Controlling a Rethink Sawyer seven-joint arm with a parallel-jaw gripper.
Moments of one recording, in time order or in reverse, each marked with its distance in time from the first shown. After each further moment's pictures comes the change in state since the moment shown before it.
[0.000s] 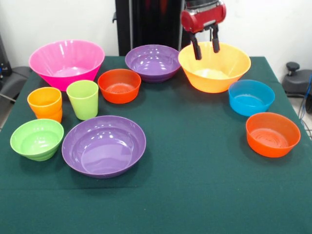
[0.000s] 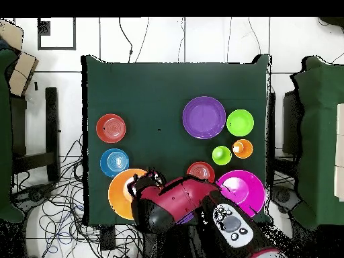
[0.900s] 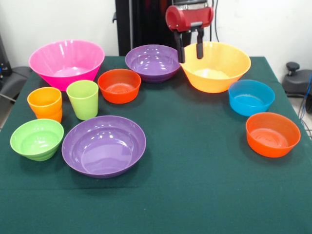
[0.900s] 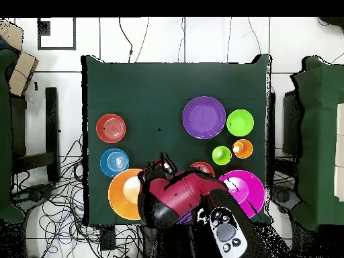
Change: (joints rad) arm 0.086 -0.046 -0.127 -0.106 -0.132 -0.010 0.000
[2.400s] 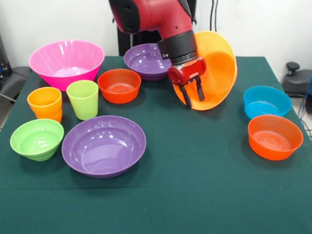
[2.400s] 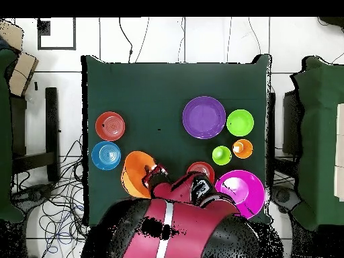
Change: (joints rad) arm 0.223 0.580 -0.380 -0.270 -0.116 -0.588 0.000
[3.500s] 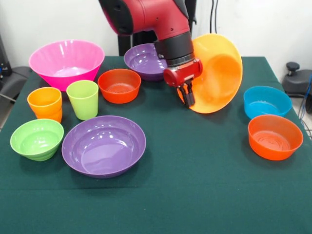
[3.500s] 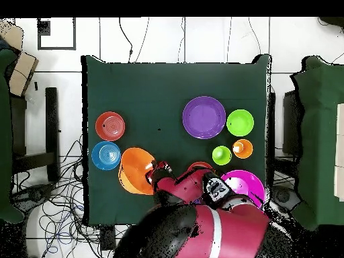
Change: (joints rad) arm -0.144 -0.071 0.156 0.027 -0.013 0.227 0.000
